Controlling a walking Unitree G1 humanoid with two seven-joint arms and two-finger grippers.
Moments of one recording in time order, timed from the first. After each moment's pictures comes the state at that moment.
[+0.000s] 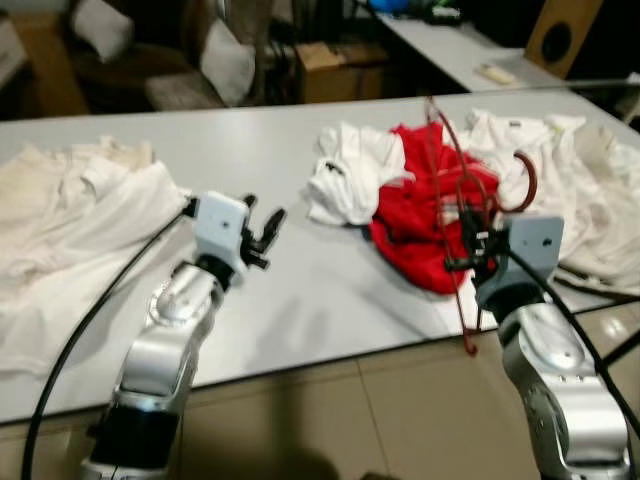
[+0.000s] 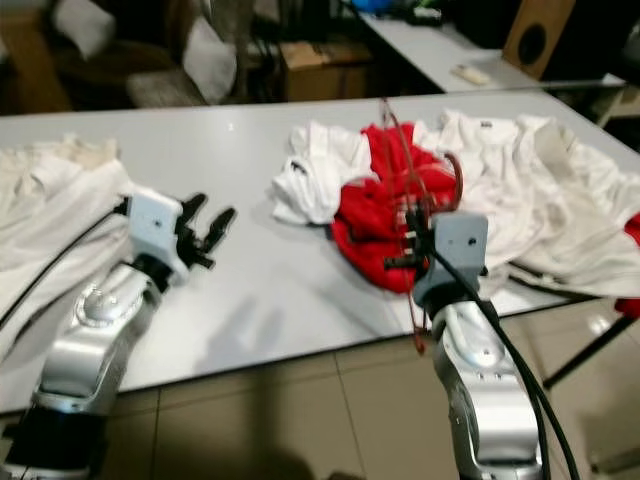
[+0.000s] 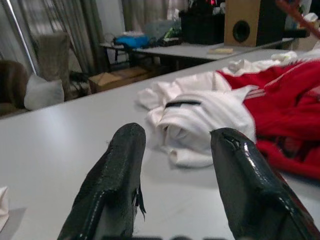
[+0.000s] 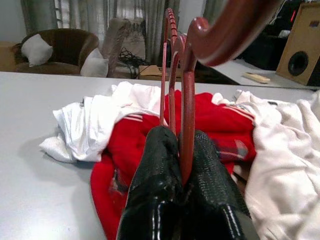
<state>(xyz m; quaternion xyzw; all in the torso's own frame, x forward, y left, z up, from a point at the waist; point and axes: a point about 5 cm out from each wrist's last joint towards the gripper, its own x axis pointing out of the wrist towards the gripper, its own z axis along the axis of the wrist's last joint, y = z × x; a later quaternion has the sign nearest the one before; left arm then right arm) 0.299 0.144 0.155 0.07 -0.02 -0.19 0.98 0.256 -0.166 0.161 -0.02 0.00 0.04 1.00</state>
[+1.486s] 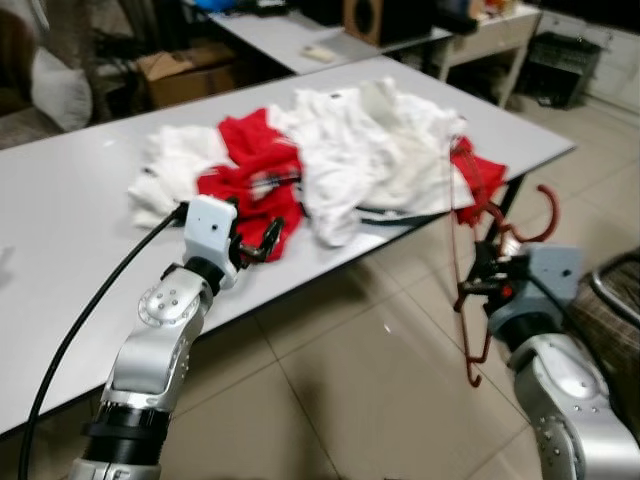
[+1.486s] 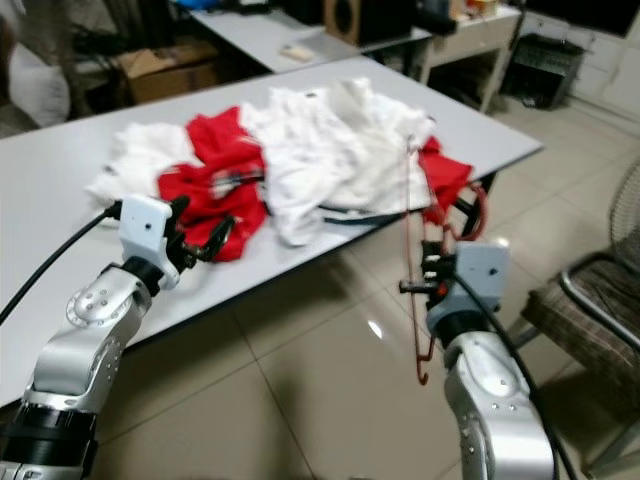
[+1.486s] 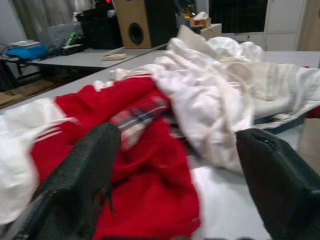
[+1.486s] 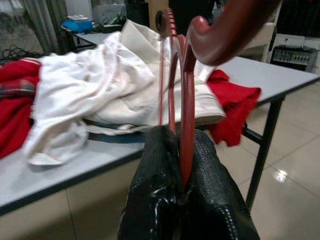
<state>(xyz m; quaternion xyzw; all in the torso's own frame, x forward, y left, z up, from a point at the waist) 0.303 0.158 0.146 0.07 -0.01 -0.18 0.98 0.236 -0.180 0.144 0.03 0.03 0.00 1.00</state>
